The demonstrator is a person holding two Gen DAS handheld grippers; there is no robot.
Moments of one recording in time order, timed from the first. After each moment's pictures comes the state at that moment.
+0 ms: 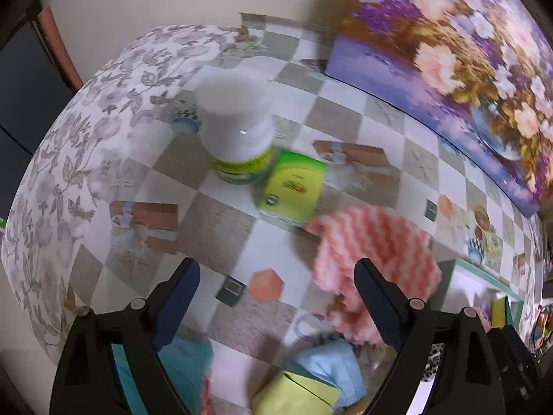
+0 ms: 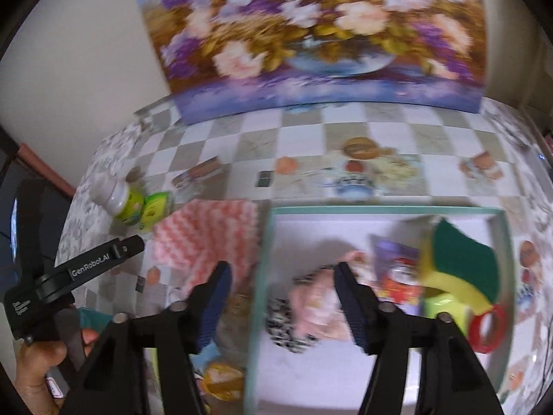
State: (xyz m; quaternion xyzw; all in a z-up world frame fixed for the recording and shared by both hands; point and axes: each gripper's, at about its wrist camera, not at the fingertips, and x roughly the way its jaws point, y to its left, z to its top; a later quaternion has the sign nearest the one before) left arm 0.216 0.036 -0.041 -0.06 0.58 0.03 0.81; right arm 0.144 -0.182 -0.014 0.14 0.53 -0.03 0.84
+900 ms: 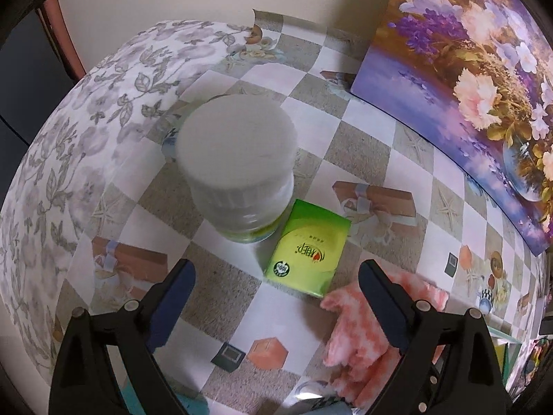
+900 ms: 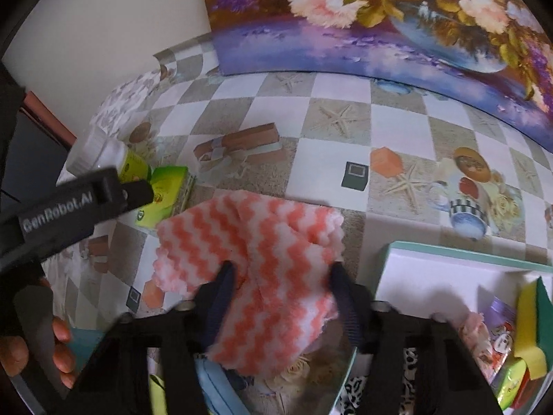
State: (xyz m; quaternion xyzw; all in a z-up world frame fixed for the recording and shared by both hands) left arm 0.272 0.045 -0.065 -0.08 0.58 0.05 0.81; right arm 0.222 -0.124 -0.081 0.10 0.57 0.02 0.82
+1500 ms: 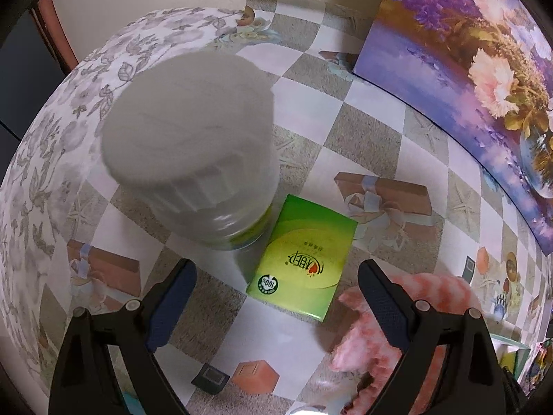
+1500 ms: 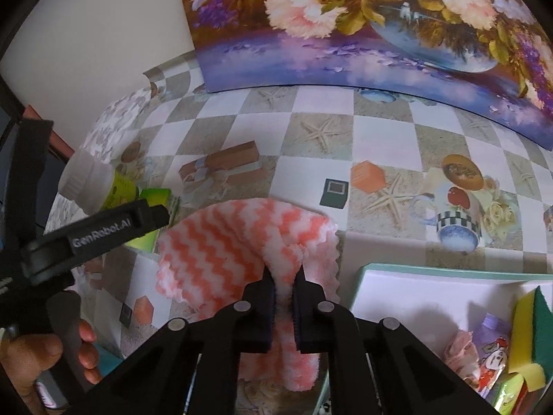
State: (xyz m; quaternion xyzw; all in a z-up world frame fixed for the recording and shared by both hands) left arm 0.288 0.035 -0.096 -0.07 0.59 0.05 0.80; right arm 0.226 -0.145 -0.077 0.12 0.54 0.01 0.83
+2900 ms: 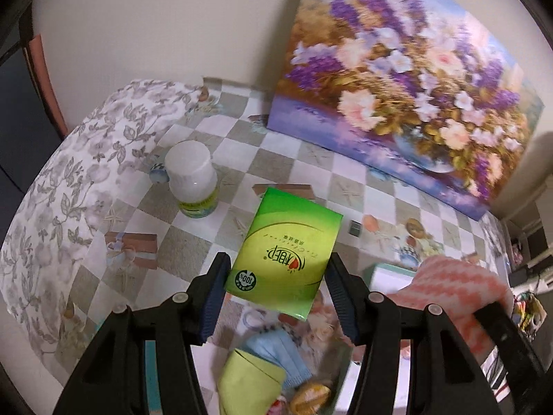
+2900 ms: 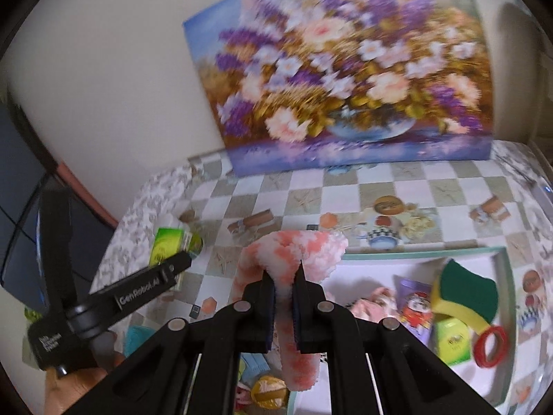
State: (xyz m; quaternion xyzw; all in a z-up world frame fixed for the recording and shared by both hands) left arm 0.172 -0.004 0.037 -0.06 0.50 -0.04 0.87; right arm 0.097 -0.196 0.069 0.19 0.41 -0.01 0.89
